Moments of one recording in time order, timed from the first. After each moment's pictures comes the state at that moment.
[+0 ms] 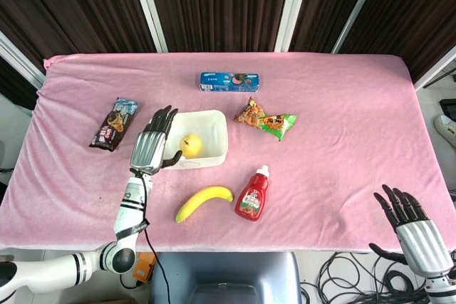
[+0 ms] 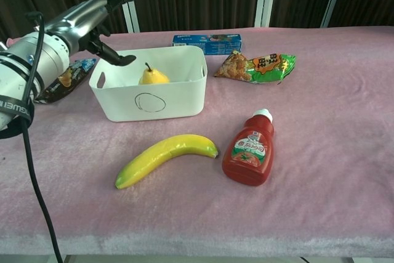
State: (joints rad) left arm -0.73 -1.70 -0.37 -1.47 1.05 1.20 0.43; right arm -0.01 -1.12 -0.08 -1.51 -1.77 1.60 -0.08
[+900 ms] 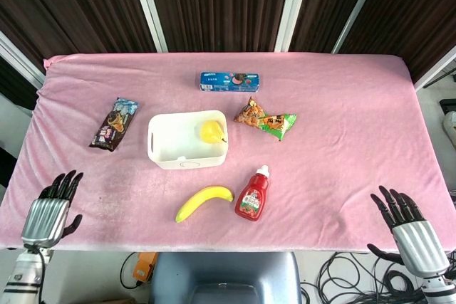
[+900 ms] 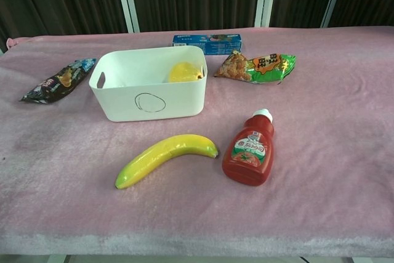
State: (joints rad) left arm -0.26 -1.14 0.12 -1.79 1.35 1.48 0.41; right arm -0.01 -1.14 -0.08 -1.50 -1.77 1.58 -0.12
